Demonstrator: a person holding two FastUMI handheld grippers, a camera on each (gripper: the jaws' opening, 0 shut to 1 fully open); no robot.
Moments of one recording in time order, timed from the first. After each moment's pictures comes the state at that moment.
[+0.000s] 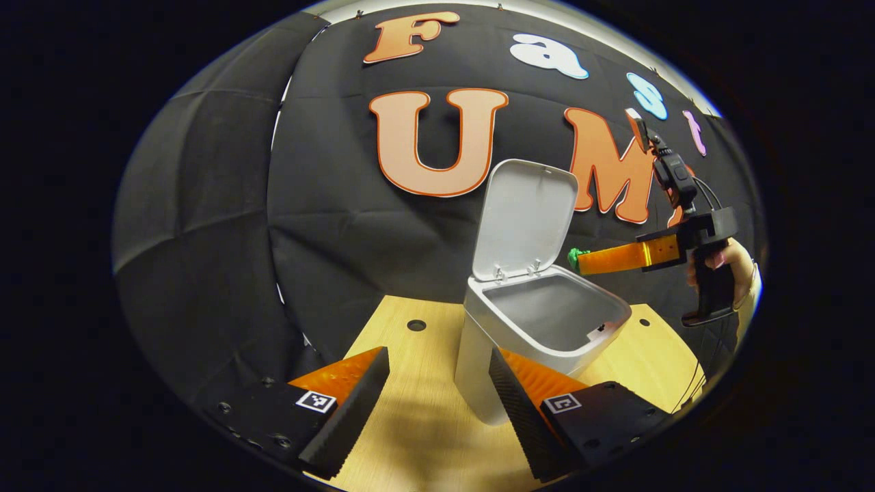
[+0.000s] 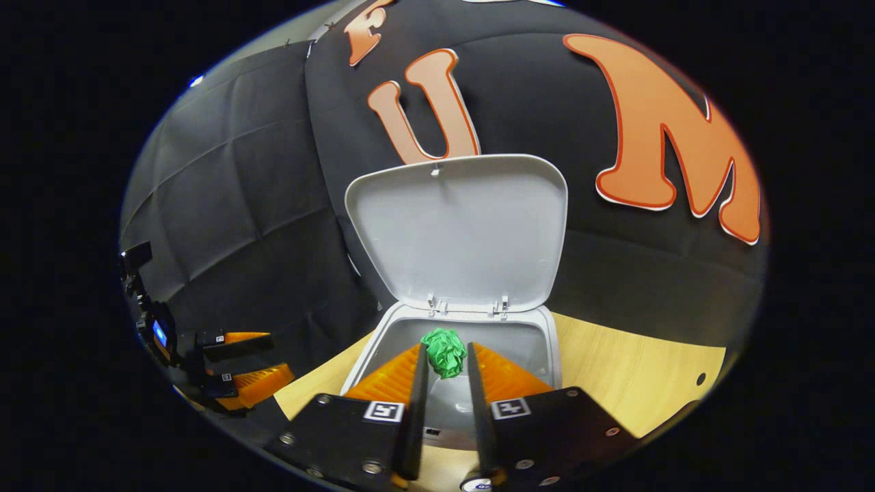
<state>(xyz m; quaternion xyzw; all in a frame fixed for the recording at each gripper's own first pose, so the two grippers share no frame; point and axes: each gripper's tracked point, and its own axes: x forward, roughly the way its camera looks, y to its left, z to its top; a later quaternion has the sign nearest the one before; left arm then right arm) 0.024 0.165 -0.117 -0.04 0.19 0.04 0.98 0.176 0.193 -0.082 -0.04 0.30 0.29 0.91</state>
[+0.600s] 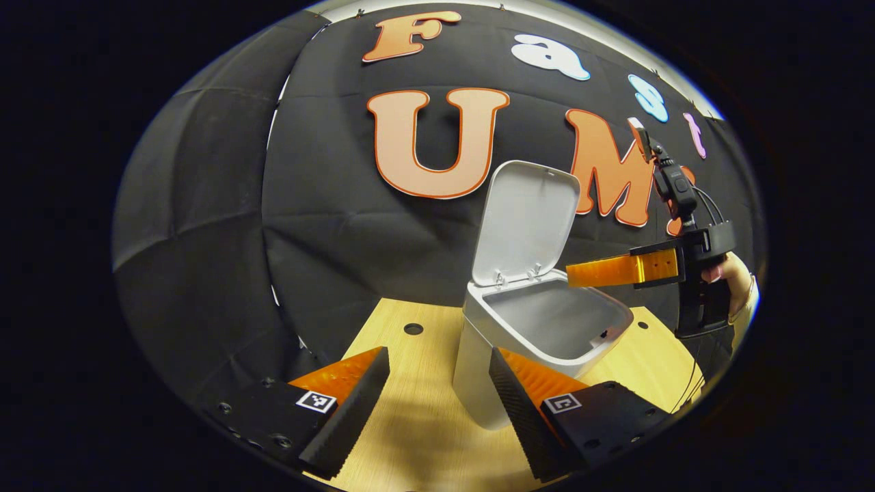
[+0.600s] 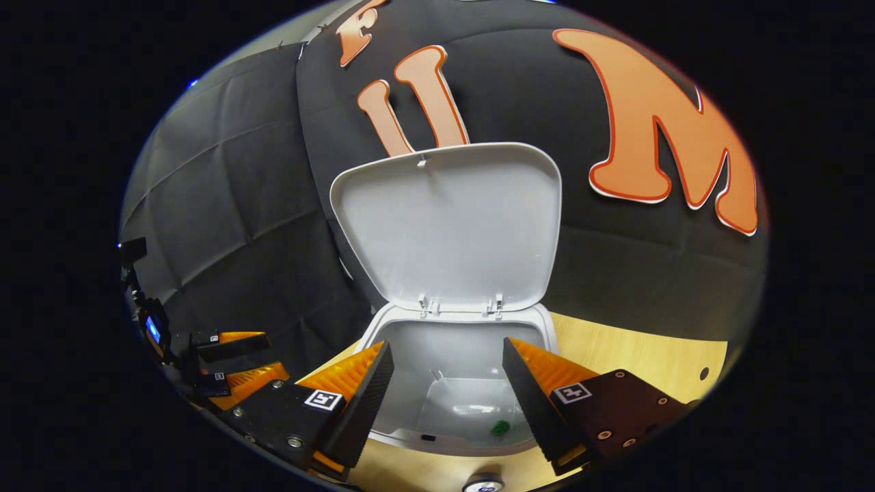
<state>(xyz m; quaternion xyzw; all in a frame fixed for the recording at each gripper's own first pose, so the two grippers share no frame) 0.035 0.160 -0.116 -0.04 0.19 0.03 0.98 0.180 0.189 -0.083 -0.05 0.28 0.27 0.92</state>
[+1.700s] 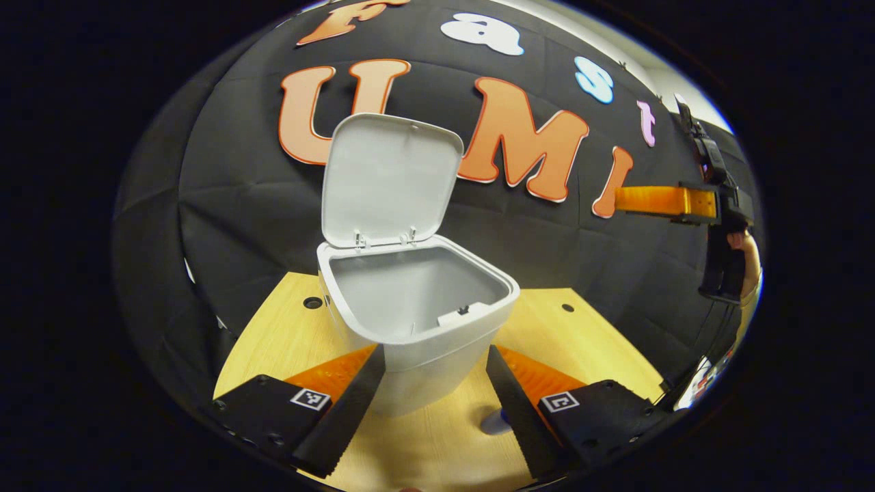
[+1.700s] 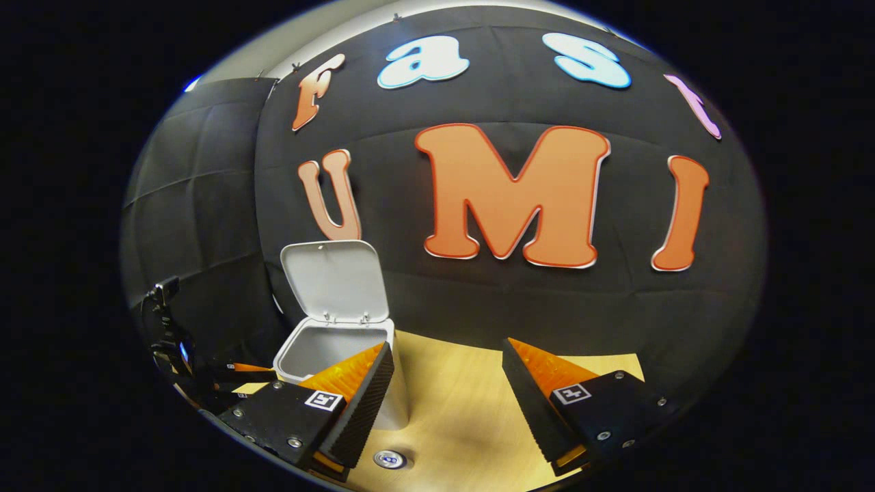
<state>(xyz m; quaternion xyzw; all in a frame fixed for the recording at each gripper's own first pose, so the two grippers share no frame) 0.018 0.001 -0.156 -0.03 0.24 -0.09 0.97 0.109 -0.026 0.023 -0.05 0.17 0.10 0.98</state>
